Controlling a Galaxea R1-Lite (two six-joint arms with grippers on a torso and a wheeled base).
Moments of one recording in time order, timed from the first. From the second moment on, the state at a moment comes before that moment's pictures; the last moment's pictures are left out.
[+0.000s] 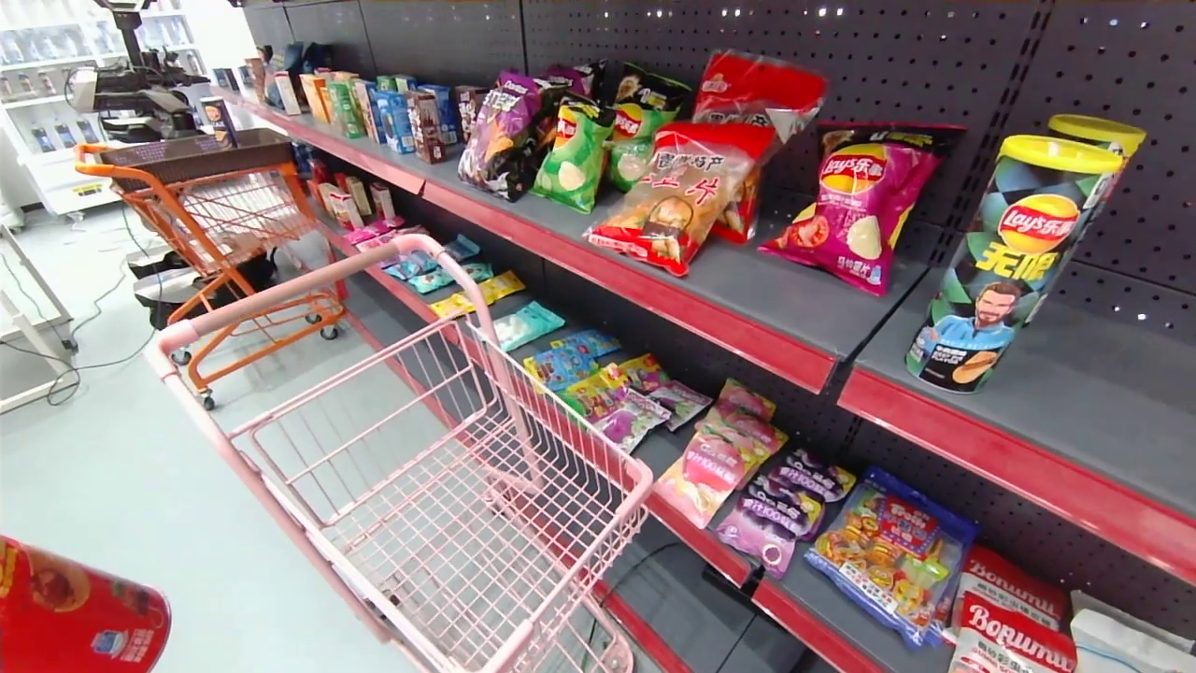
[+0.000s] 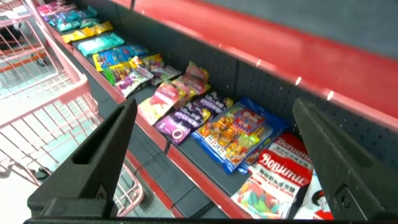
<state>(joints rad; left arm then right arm) -0.16 0.43 -0.37 -0.07 0.05 0.06 0.00 0.00 0.00 0.00 0.00 0.00</state>
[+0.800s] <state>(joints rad) -0.16 0.44 -0.38 -0.08 0.05 0.06 0.00 0.00 0.00 -0.01 0.00 0.00</state>
